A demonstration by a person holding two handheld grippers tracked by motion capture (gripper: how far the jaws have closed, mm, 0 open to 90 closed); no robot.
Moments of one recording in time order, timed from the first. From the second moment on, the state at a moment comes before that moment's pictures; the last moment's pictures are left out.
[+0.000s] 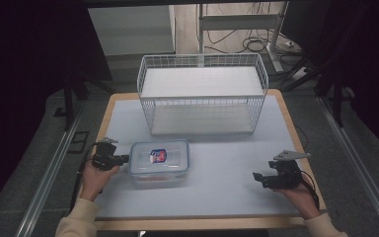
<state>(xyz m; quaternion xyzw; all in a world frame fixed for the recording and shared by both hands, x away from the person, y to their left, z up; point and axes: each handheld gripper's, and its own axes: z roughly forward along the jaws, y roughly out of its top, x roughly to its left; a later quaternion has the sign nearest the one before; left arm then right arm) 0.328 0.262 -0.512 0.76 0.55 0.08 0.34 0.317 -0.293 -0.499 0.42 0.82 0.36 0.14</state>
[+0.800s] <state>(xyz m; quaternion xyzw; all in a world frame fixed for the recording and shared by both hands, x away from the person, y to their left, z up) 0.338 0.176 -0.508 0.80 0.48 0.05 0.36 0.317 -0.293 -0.500 0.41 0.83 0.35 0.15</state>
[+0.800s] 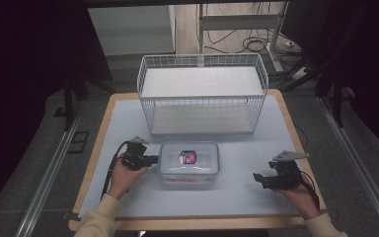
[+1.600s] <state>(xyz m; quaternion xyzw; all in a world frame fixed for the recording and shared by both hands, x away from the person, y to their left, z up) 0.326 0.169 -0.496 0.79 0.47 0.06 0.39 0.316 -0.294 -0.498 0.41 0.82 0.36 0.15</state>
